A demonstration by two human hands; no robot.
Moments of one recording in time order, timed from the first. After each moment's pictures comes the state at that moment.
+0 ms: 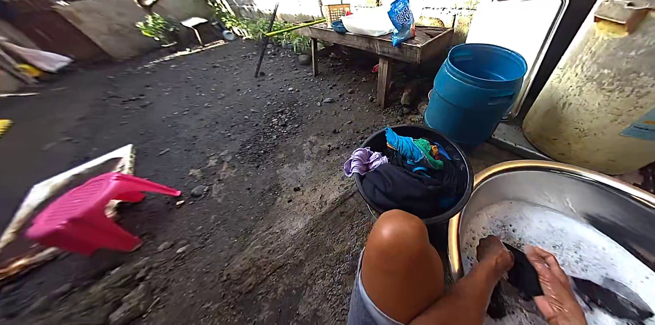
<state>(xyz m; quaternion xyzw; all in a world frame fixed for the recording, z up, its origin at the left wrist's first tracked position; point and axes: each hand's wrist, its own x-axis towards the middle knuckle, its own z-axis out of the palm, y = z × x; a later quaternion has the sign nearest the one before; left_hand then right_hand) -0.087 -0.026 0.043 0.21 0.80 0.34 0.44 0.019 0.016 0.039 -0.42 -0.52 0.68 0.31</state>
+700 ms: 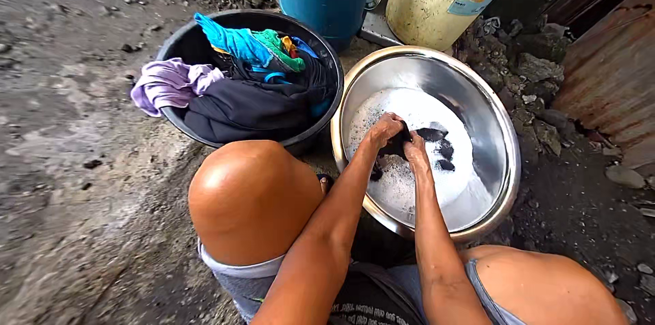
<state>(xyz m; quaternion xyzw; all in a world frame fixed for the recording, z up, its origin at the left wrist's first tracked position) -0.090 -0.003 0.074 0.30 0.63 0.45 0.55 0.043 0.031 0.032 -0.54 -0.63 0.53 0.19</state>
